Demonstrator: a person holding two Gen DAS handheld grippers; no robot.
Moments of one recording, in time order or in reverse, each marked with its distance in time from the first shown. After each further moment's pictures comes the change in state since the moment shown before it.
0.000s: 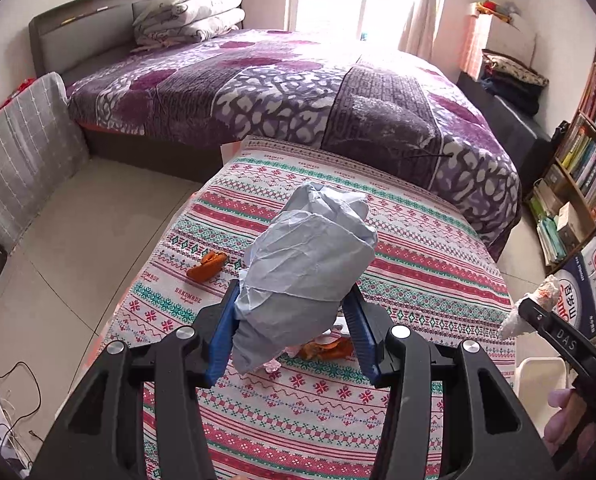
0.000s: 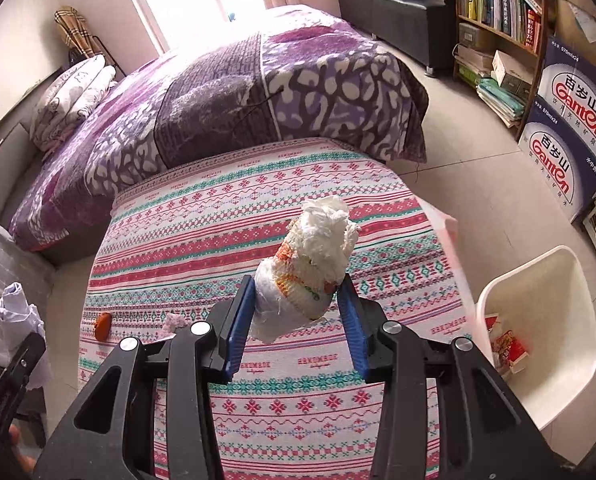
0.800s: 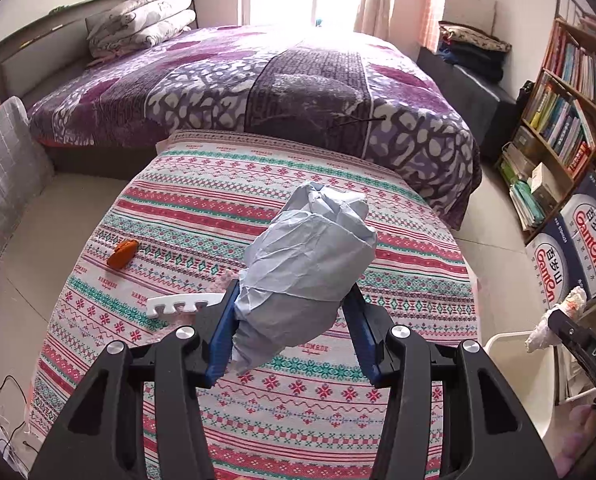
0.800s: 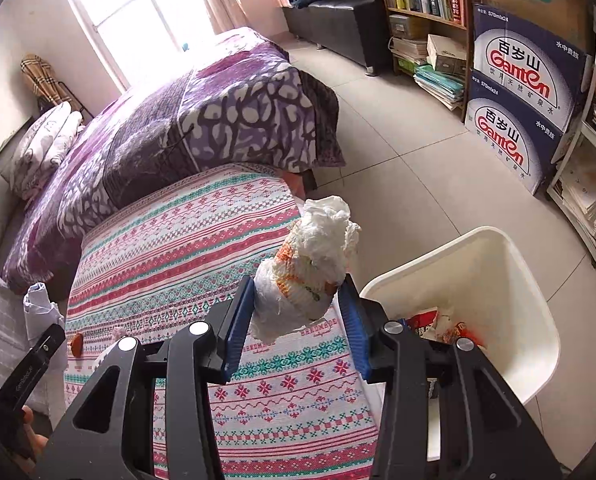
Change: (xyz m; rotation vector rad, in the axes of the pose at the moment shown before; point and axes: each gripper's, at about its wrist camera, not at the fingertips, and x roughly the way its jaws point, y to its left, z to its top) left arm 0.011 -0.114 -0.028 0.106 0.027 -0.078; right arm -0.038 -0.139 -0.004 0.154 -0.052 -0.045
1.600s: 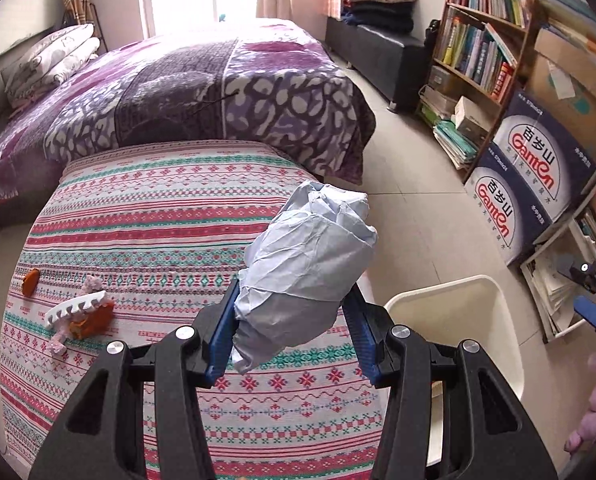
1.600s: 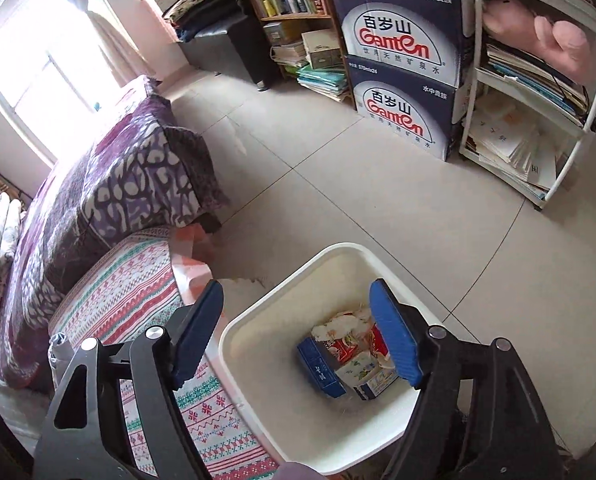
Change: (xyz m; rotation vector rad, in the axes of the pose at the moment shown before) left arm 0.010 -0.167 -0.039 0.246 0.039 -0.167; right arm -0.033 -0.148 0.026 0.299 -0.047 -0.168
